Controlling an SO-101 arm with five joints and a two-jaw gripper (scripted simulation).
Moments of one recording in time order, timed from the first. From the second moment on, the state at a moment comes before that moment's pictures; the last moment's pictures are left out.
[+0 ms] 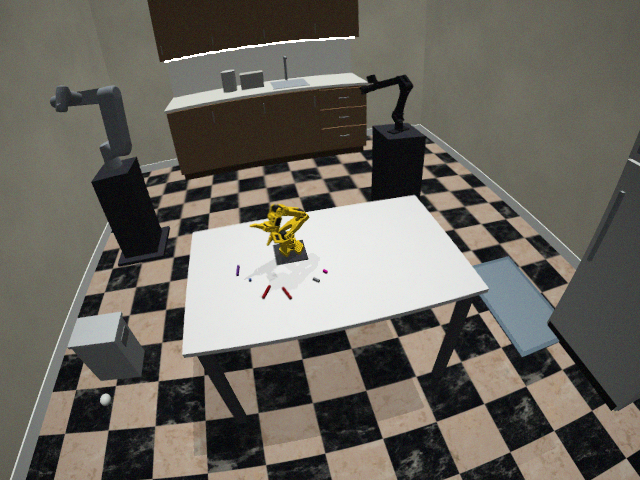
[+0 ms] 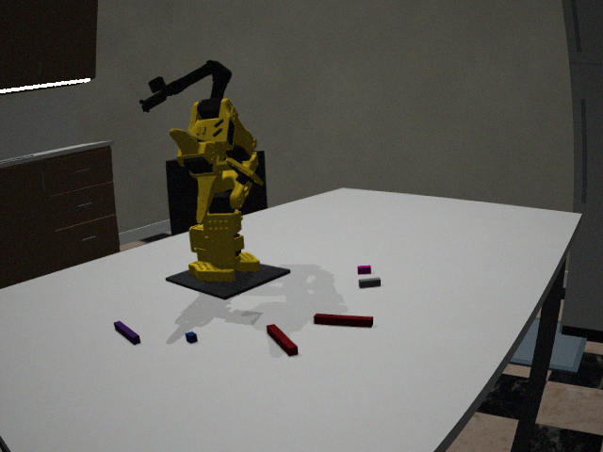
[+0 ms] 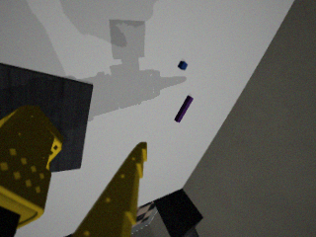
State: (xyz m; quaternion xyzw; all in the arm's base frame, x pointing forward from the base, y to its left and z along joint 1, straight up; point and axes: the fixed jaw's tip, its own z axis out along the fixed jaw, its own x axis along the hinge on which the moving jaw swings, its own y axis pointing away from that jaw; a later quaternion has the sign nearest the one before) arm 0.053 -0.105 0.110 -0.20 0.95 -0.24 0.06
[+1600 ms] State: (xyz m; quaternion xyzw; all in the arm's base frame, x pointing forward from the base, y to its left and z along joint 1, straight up) arm 0.108 -0.195 0.063 -0.61 0.79 -0.02 0.00
